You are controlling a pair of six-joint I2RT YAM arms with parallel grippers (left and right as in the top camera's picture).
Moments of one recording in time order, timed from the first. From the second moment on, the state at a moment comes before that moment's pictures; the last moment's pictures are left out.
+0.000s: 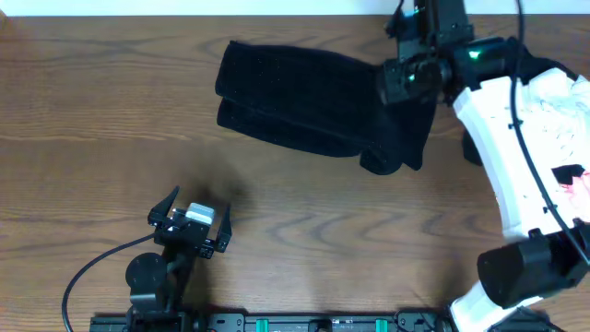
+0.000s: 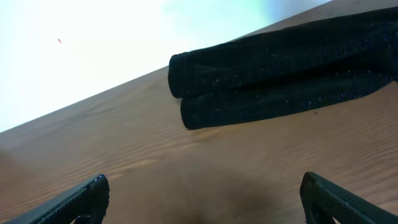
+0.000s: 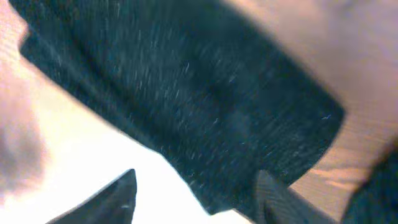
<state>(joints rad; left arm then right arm) 0.02 0.01 0.10 -0.32 0.25 0.33 0.26 1.80 1.80 -1.09 -0.14 0.03</state>
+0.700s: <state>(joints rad) 0.02 0.01 0.10 -0.31 0.39 0.32 0.44 1.88 1.38 -0.57 0.06 -0.10</state>
